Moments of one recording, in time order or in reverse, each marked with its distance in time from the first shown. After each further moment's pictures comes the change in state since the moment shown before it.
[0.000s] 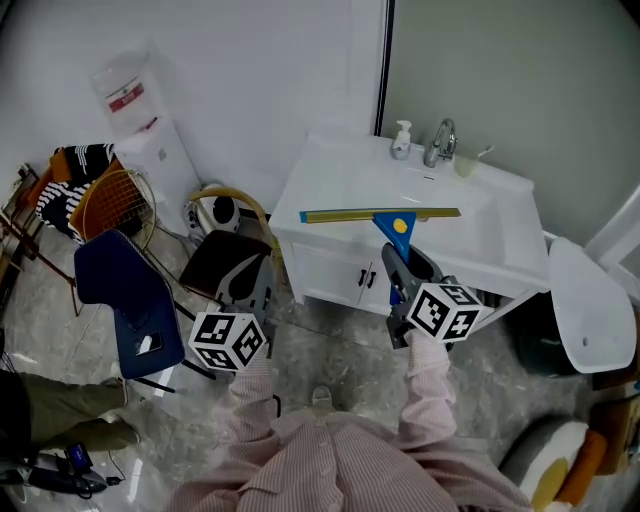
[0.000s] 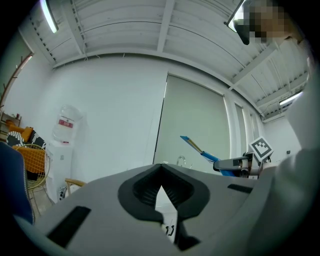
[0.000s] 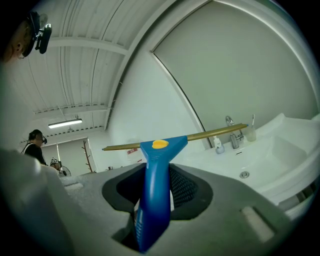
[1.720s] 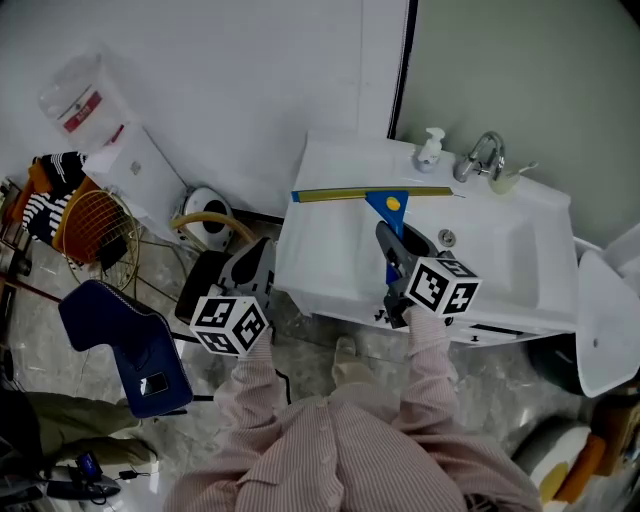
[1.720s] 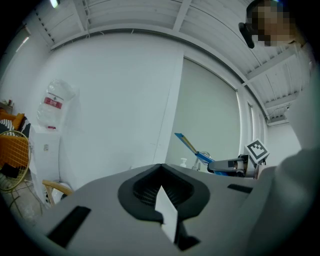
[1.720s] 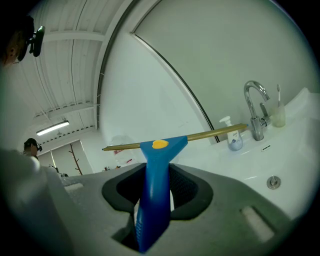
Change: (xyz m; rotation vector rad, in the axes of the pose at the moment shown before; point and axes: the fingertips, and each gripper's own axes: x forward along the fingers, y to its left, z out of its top) left arm 0.240 0.145 -0.018 -0.060 0.094 -0.026; right arm 0.260 -0.114 0.019 0.093 0.073 -0.012
